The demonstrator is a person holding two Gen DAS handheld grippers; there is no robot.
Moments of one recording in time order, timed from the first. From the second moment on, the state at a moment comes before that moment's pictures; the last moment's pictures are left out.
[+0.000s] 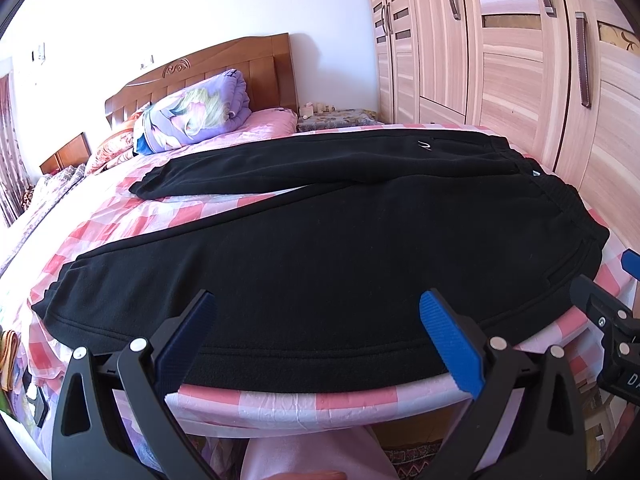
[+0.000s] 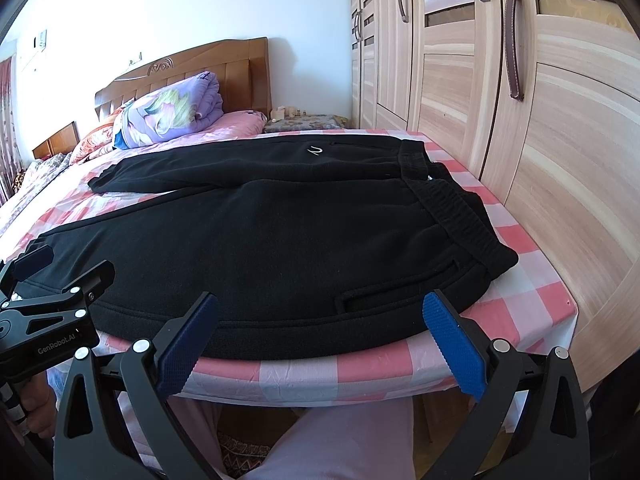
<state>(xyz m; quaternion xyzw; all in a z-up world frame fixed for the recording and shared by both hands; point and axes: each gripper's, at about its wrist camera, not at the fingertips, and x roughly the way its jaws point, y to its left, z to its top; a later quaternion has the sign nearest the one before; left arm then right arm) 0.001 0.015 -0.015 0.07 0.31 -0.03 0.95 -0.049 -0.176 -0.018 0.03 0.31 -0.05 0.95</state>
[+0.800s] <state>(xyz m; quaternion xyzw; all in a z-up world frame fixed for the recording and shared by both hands) 0.004 0.029 -0.025 0.07 0.33 -0.03 0.94 -0.043 -0.189 -0.022 0.03 0.32 -0.06 0.95</state>
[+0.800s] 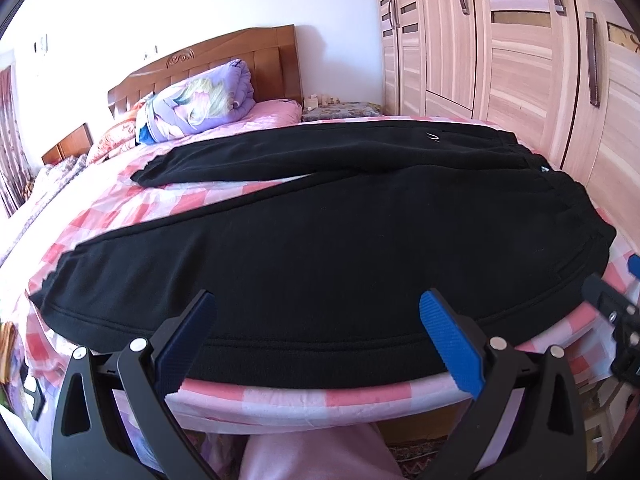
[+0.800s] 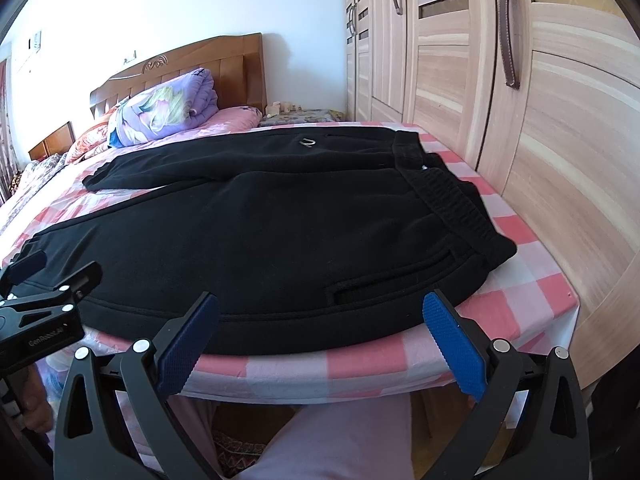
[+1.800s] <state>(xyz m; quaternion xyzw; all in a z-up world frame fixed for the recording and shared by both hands) 0.448 0.094 -0.002 -0.11 0.53 -0.11 0.83 0.467 -0.221 -0.034 -0.10 0.49 0.29 0.82</state>
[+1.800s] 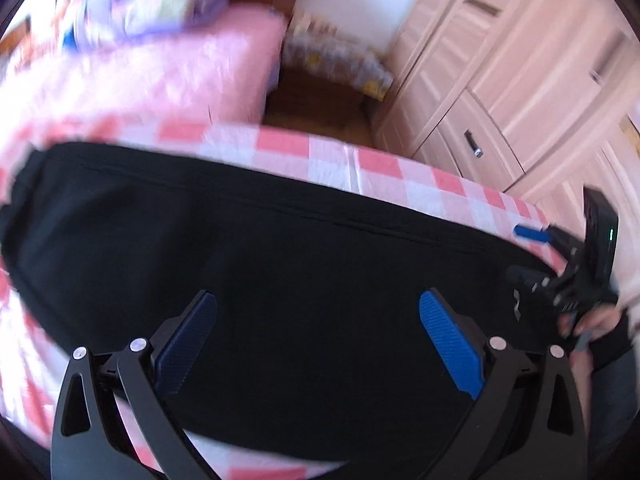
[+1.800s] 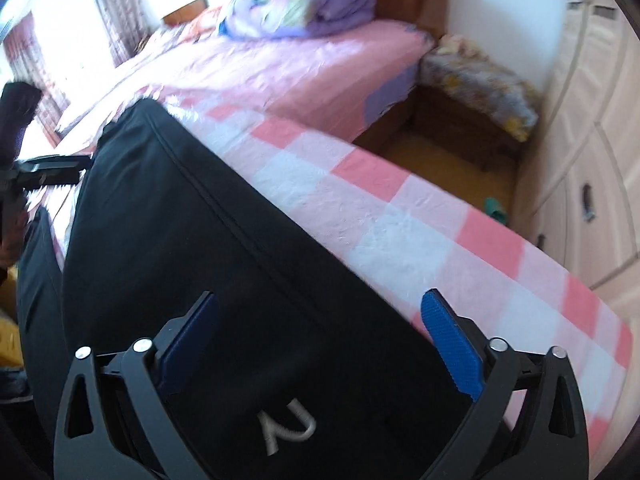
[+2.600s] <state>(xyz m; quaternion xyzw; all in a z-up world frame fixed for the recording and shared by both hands) 0.492 0.074 -0.035 -0.25 0.56 -0.04 0.79 0.266 -0.167 -0.001 -0.31 0.24 0.21 0.89</state>
